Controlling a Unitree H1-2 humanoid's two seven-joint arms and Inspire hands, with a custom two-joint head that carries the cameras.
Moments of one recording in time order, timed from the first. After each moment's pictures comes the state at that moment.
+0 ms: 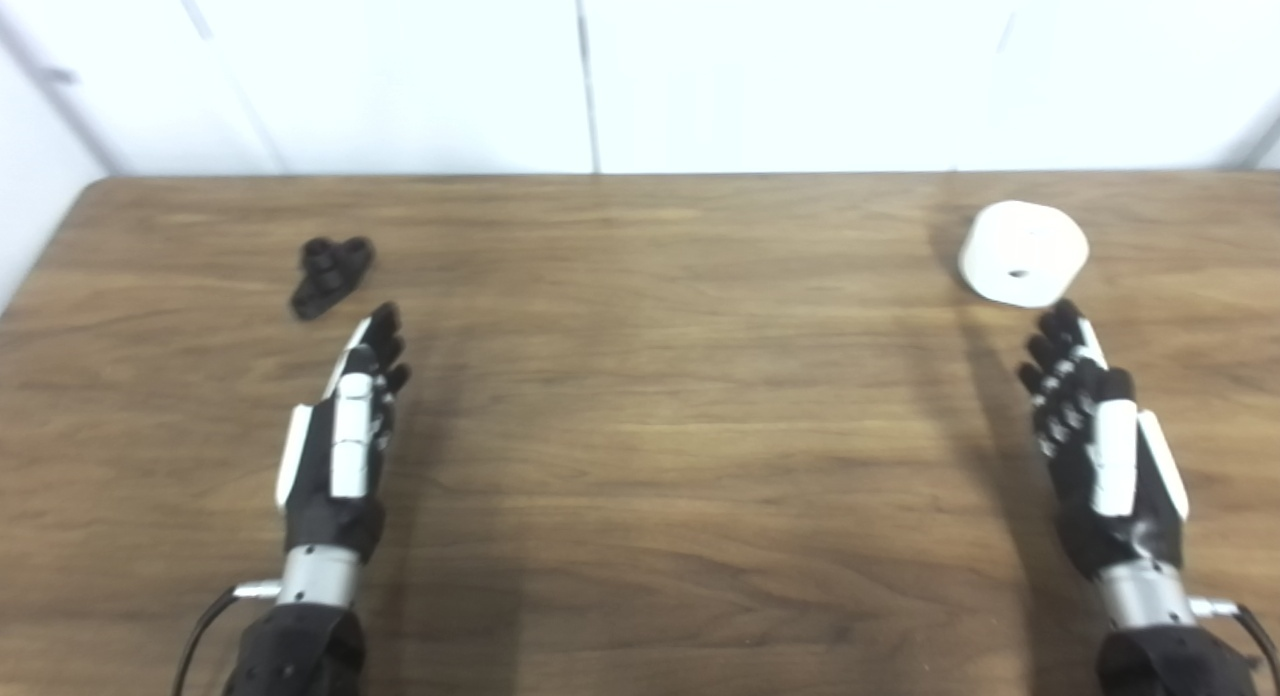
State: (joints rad) left arm 0.17 0.07 0.11 -0.31 -0.12 0.06 -0.05; right arm 0.16 -0.12 -0.19 -0.24 0.18 0.01 0.13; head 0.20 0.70
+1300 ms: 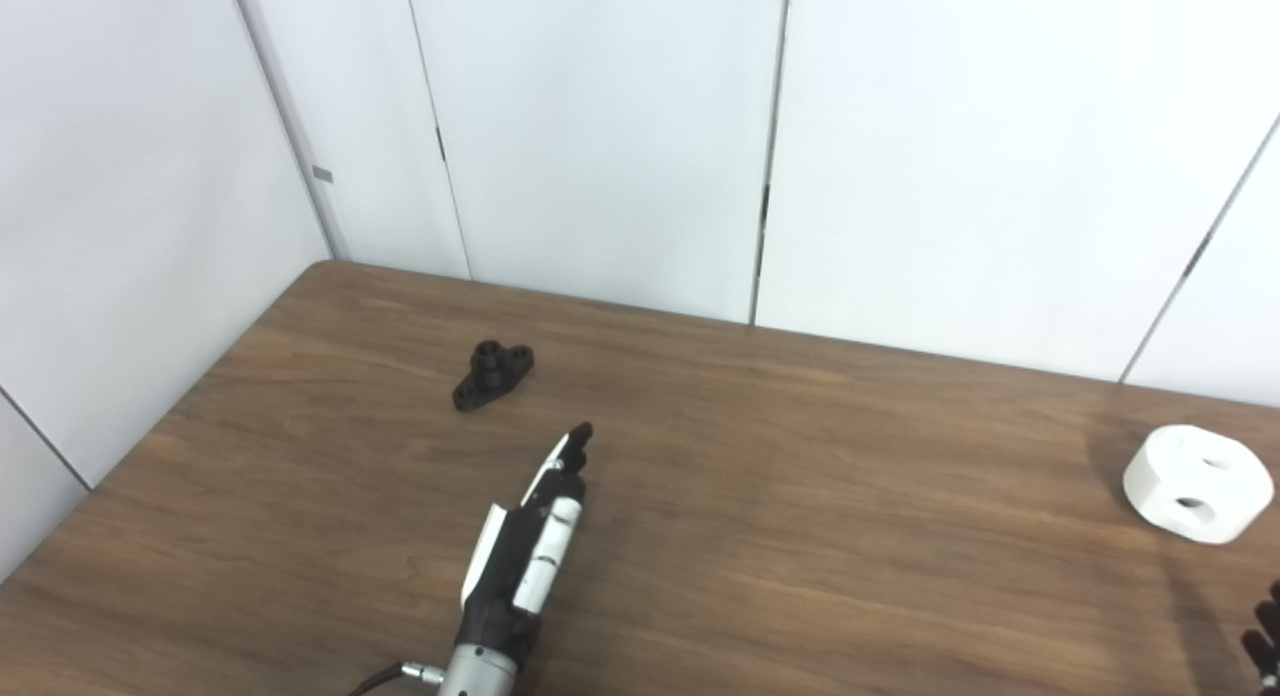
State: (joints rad) left arm 0.18 0.04 0.04 -0.18 0.03 -0.12 0.00; right arm 0.18 -0.21 -0.20 -0.13 0.22 -0.17 0.19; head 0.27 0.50
